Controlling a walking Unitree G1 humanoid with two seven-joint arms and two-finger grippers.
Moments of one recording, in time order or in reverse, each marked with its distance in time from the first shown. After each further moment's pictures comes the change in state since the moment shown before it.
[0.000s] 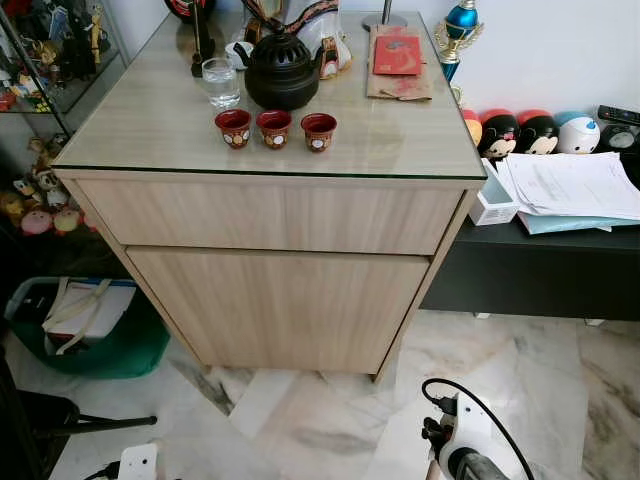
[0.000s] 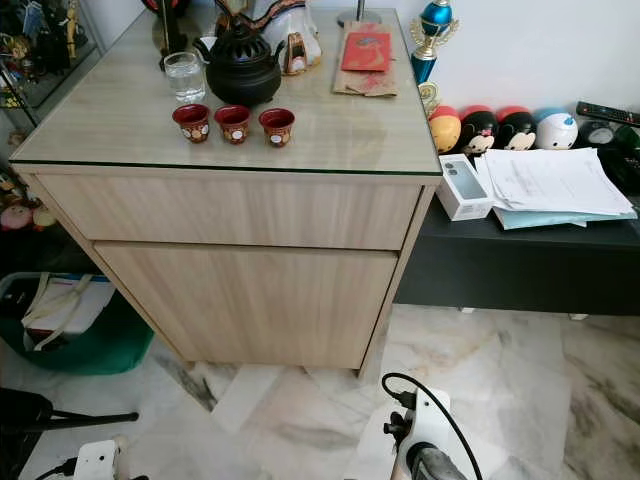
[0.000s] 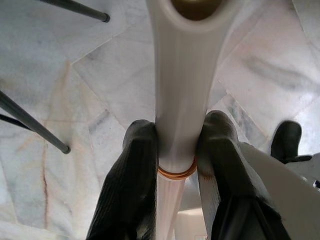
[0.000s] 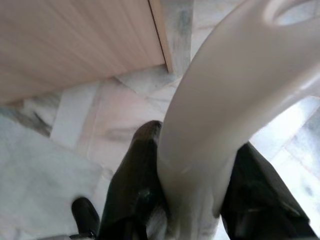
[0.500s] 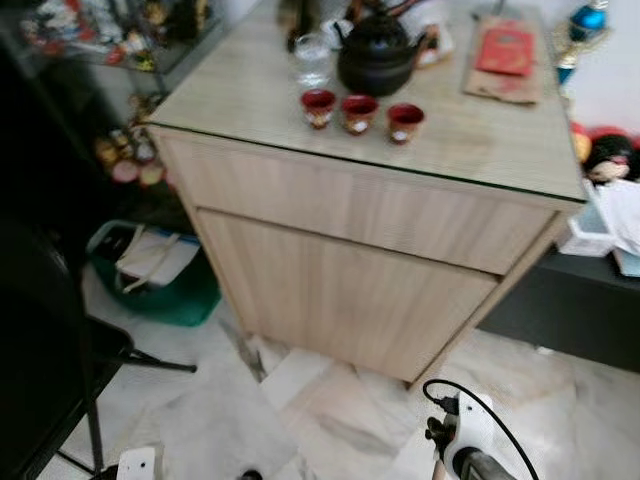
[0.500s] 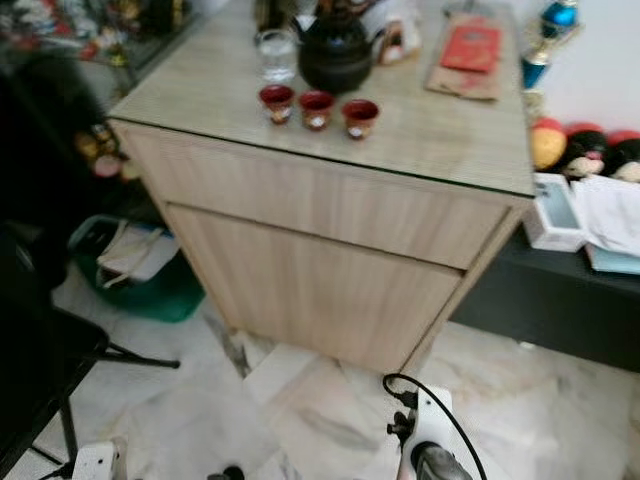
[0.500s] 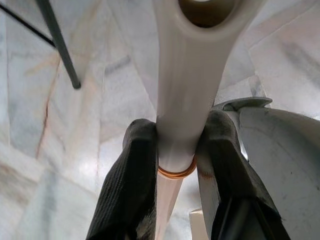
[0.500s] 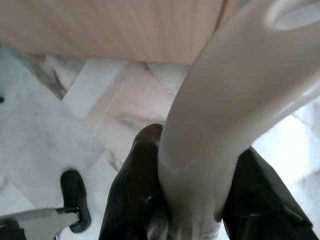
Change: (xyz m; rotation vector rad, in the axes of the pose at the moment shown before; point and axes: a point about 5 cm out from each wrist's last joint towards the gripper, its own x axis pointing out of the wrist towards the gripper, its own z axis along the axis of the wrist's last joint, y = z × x) left arm -0.002 0.002 -0.009 -0.004 0.023 0.016; right arm 0.000 -0.002 0.001 -0.055 0.007 0.007
